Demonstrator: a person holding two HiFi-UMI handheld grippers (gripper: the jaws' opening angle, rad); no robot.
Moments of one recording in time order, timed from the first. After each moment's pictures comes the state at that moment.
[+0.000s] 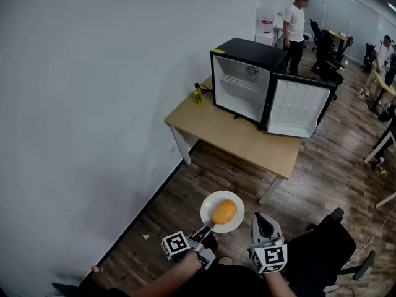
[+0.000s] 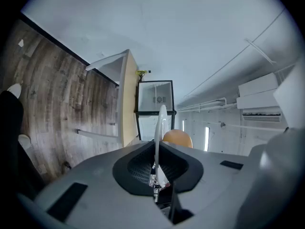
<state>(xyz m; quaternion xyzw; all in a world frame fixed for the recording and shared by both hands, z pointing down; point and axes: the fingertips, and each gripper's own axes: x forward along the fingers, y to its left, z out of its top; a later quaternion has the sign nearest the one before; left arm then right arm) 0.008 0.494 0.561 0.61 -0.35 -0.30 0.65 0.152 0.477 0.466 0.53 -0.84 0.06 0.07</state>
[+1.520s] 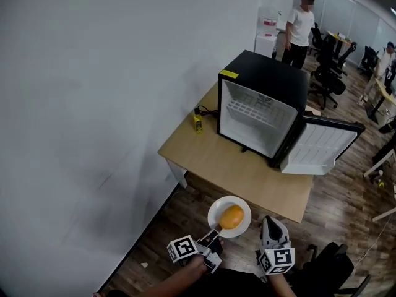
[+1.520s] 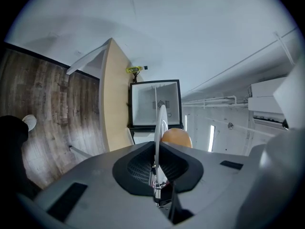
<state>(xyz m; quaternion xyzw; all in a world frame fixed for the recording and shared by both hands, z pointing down) -0.036 0.203 0.562 0.63 -0.32 -0.25 0.66 0.118 0.190 0.480 0.59 -0.80 0.09 0.08</state>
